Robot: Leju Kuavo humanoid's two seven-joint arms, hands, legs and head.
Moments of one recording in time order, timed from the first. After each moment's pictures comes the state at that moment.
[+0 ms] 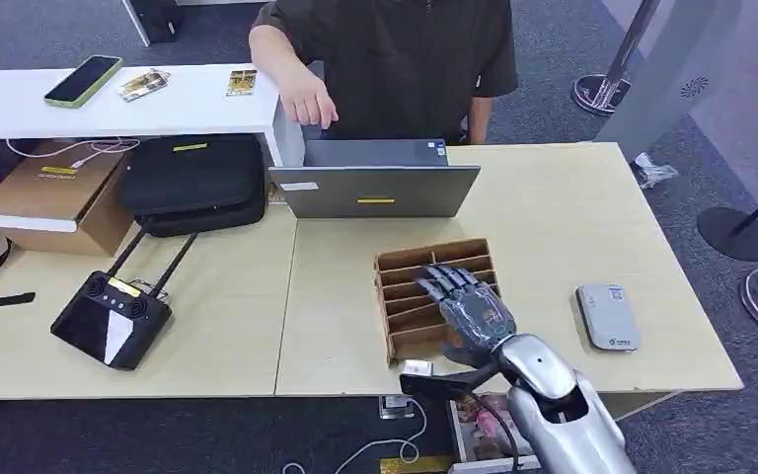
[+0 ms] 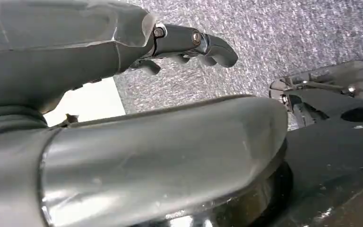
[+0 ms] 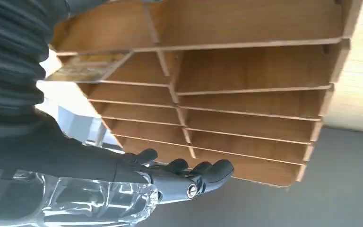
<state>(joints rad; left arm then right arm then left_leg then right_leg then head) -0.04 -0.16 0.42 -0.21 -0.57 0.00 0.15 -0.27 -0.08 0.45 -1.28 1.30 -0.03 -0.26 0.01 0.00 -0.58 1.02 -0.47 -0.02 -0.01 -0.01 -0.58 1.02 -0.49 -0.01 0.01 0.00</state>
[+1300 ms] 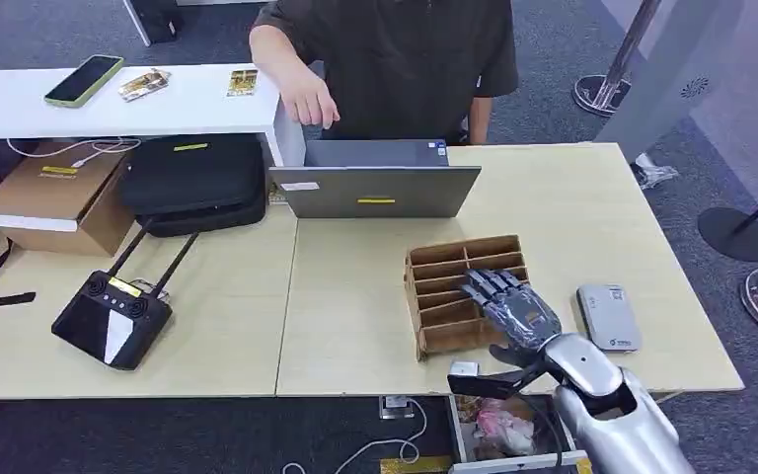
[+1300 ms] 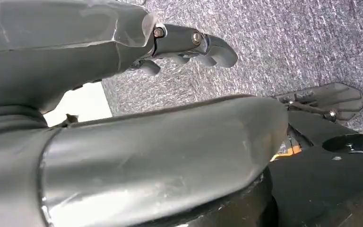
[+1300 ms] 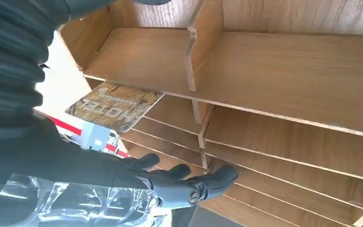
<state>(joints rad) -0.05 -0.13 0.42 -0.21 -0.60 0.00 0.10 -0.27 -0.30 0.48 -1.26 1.27 -0.05 -0.22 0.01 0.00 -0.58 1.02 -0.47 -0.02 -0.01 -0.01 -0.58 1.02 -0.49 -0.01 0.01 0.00</state>
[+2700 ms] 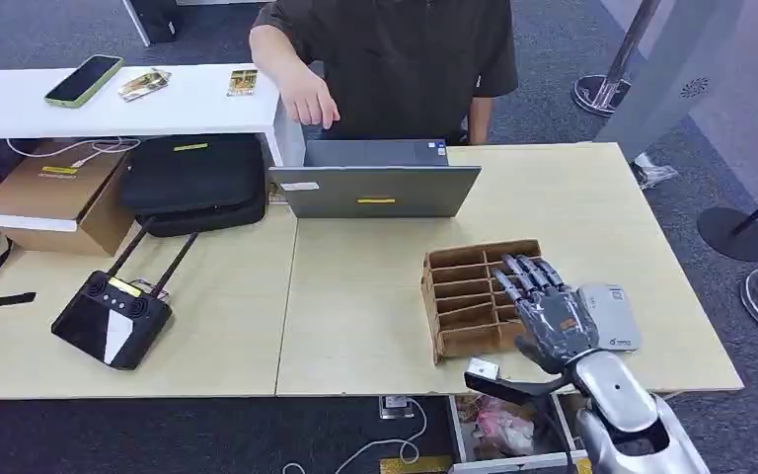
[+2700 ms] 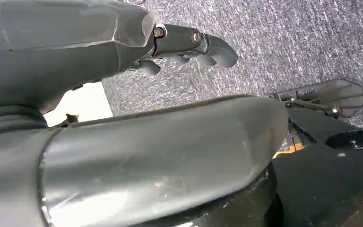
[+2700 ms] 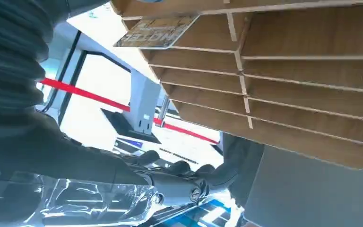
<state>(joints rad) -0.05 -0.13 0.45 -0.21 -0.62 -0.02 0.10 -0.11 -0.28 0.32 -1.52 1.38 -0.10 -0.14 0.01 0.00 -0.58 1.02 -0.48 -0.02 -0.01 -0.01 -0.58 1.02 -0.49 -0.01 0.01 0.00</state>
